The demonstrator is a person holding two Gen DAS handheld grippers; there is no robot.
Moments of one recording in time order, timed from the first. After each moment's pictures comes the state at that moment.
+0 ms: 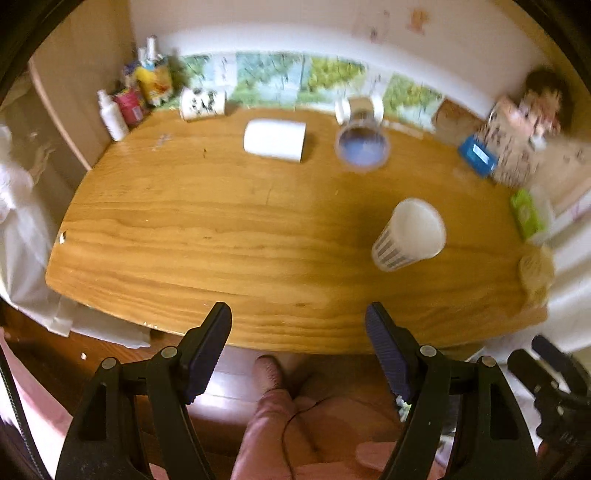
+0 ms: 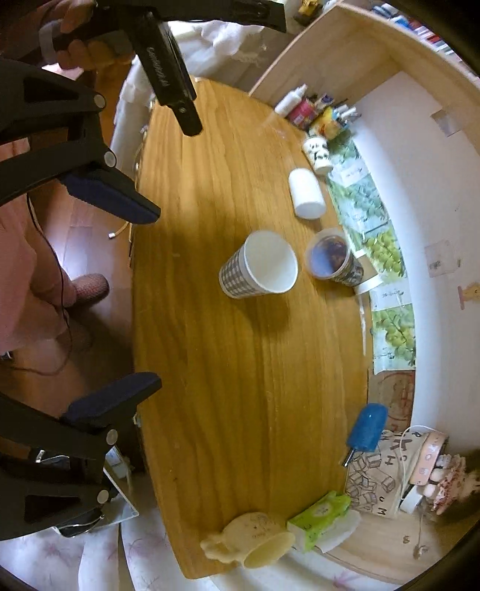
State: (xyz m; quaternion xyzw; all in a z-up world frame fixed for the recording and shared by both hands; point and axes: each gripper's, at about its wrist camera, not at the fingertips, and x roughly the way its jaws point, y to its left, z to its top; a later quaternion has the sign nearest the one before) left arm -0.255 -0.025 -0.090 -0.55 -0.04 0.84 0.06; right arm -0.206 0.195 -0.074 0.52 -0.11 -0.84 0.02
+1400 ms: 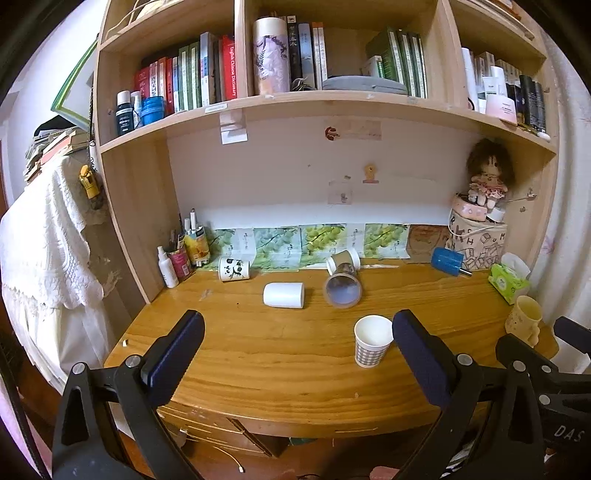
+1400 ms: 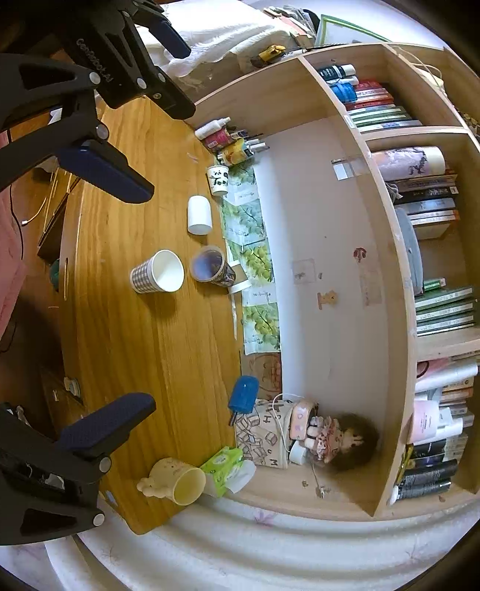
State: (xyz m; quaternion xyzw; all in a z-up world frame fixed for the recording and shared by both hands) left arm -0.131 0.003 0.007 -0.24 0.03 0.97 0.03; right arm -0.109 0.196 0.009 0.30 -0.07 -0.95 -0.01
